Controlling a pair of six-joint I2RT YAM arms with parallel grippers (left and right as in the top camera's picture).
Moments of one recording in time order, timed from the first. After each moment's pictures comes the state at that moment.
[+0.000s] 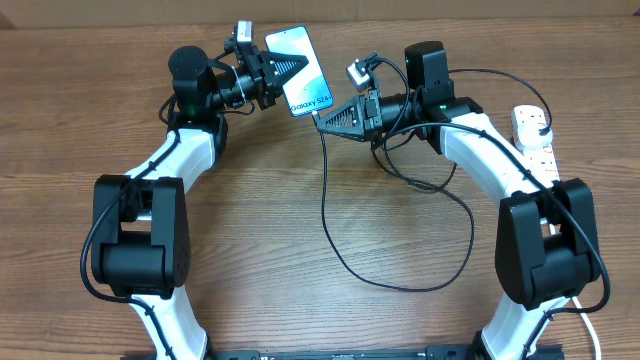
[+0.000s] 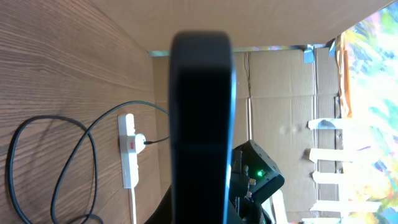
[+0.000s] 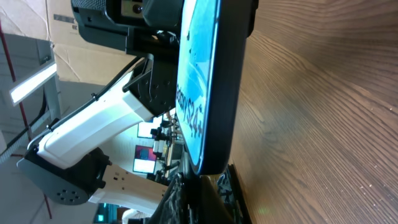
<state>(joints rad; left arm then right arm) -0.08 2.01 1.25 0.77 1.09 -1.51 0.27 1.94 1.39 -0.15 -1.36 0.63</state>
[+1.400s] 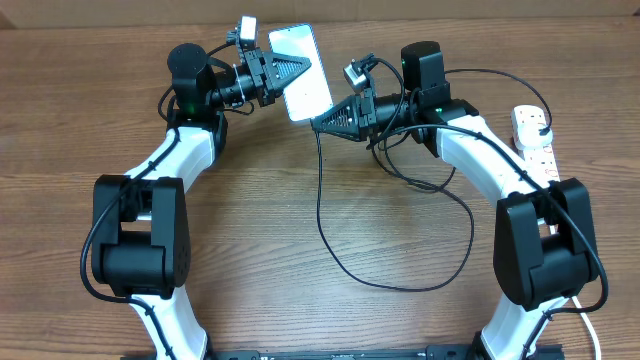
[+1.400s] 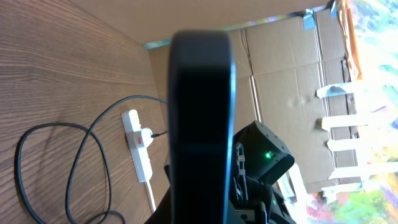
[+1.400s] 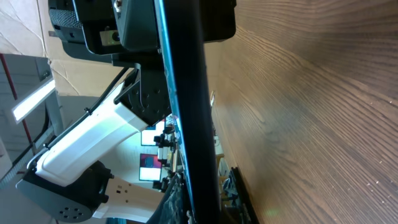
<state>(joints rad) -0.09 2.01 1.26 0.78 1.17 -1.37 0.29 1.94 1.37 -0.07 -1.31 0.77</state>
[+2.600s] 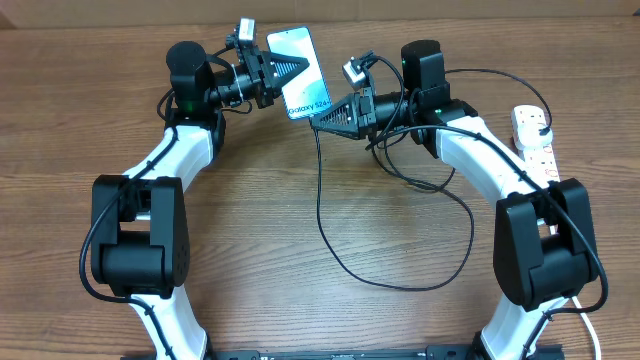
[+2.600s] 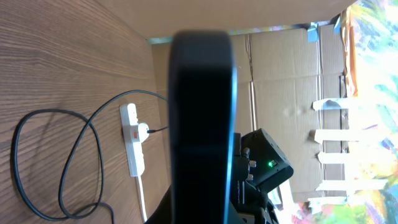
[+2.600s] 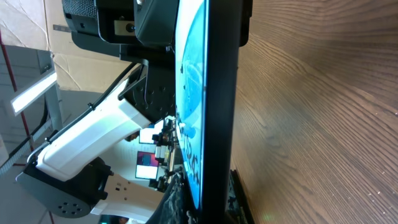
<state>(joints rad) -0.08 2.01 1.27 0.73 1.17 -1.45 0.29 1.94 1.36 0.00 -1.32 0.78</state>
